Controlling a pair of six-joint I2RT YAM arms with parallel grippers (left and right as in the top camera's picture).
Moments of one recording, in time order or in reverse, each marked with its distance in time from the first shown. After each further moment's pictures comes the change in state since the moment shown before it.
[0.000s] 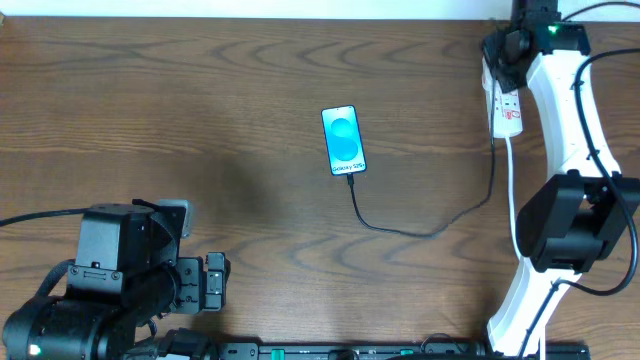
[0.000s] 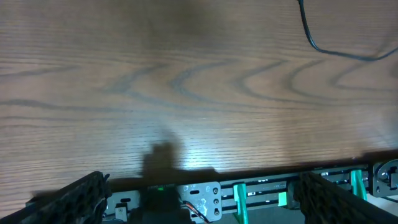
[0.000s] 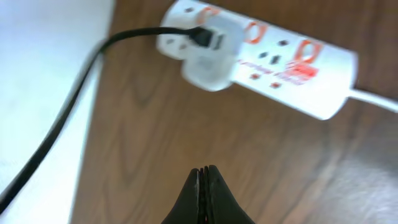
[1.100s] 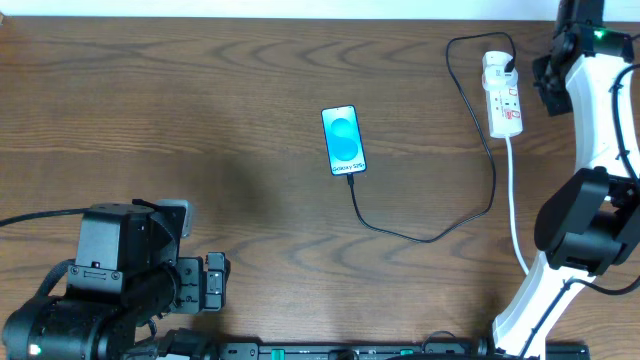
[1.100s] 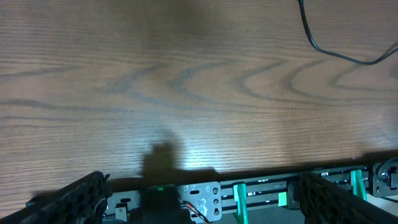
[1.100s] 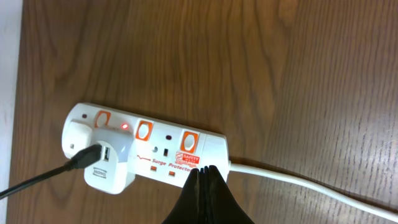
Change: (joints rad) left arm 0.000 0.000 0.000 0.000 0.000 0.000; right arm -0.160 0.012 0.000 -0.141 0.149 -0.011
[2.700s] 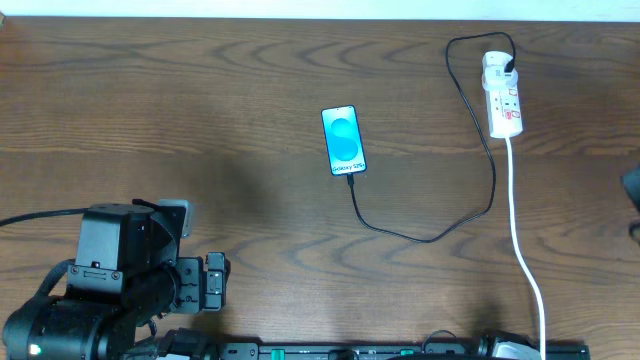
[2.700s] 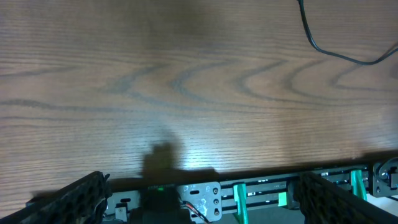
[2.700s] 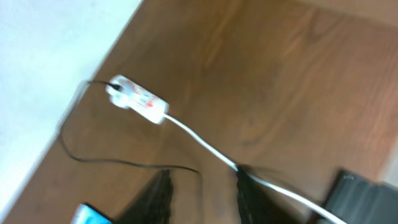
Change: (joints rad) left arm 0.000 0.000 0.000 0.000 0.000 0.000; right arm -0.024 -0.917 -0.001 -0.546 0.043 -0.393
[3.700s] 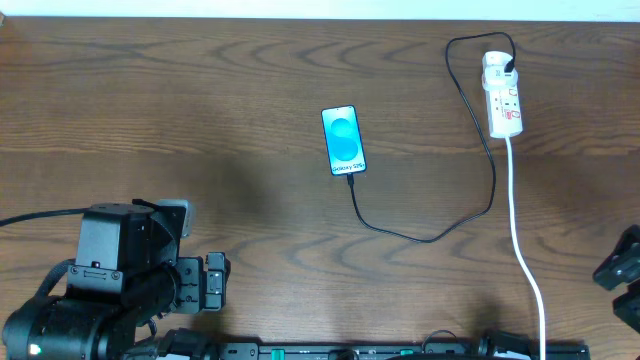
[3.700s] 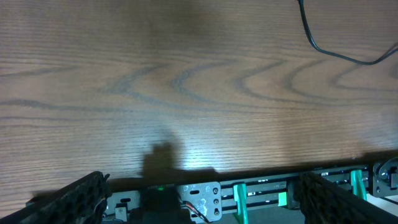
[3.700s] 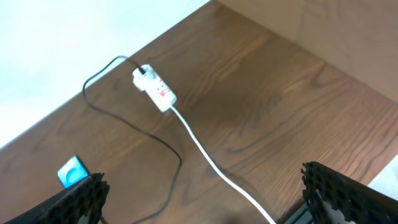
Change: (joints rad) left arm 0.000 0.000 0.000 0.000 0.000 0.000; right arm 0.000 -0.285 -0.001 -0.052 -0.105 -0.374
